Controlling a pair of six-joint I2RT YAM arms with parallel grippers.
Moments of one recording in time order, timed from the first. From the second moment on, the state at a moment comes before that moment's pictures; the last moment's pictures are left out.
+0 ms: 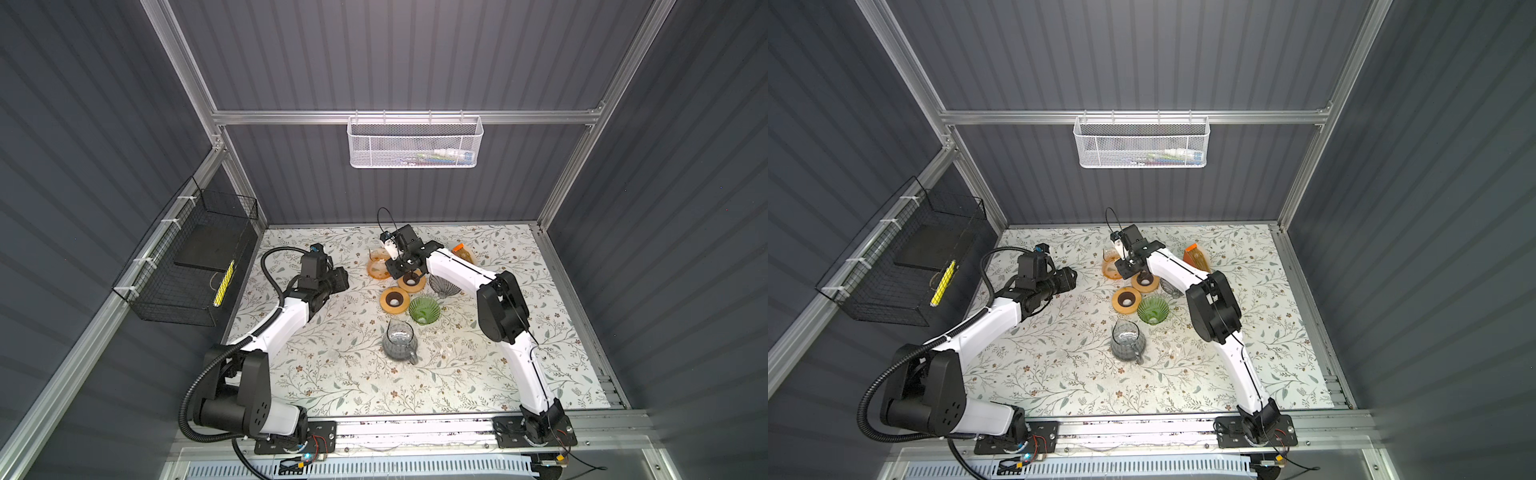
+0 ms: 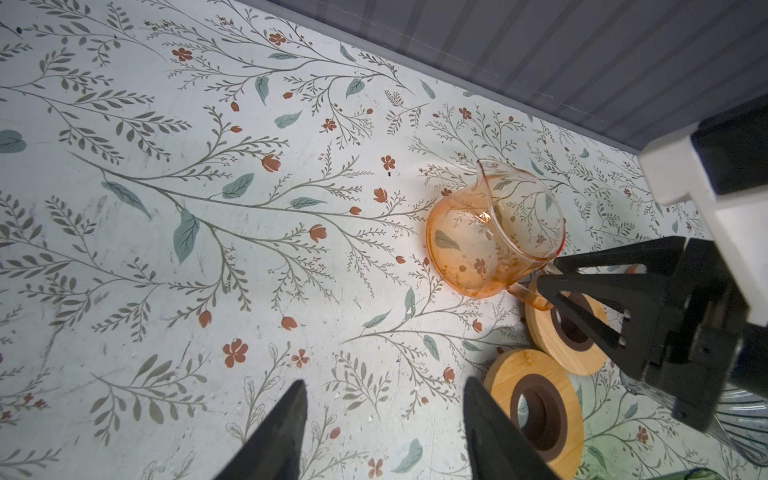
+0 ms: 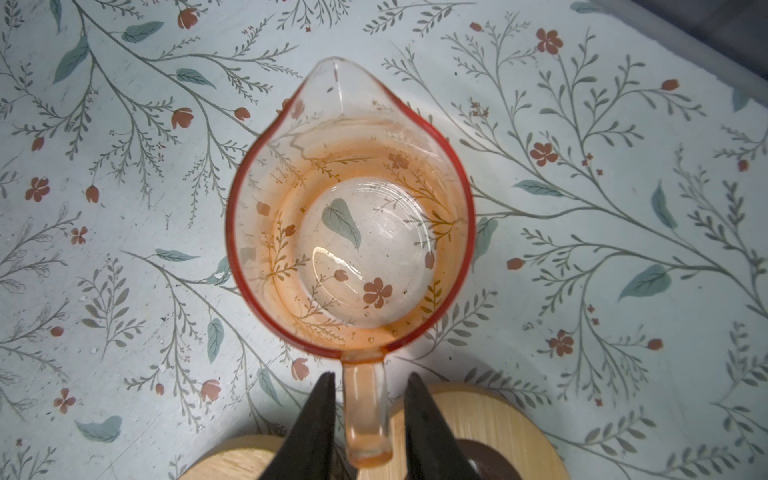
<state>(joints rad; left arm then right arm) -0.24 1.43 0.90 -0.14 0.05 -0.40 0.64 2.35 2.01 -0.58 -0.06 -0.04</state>
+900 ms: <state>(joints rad) -0.24 1.43 0.89 -0.13 0.04 -0.40 0.64 2.41 2.07 -0.61 -0.05 -0.05</state>
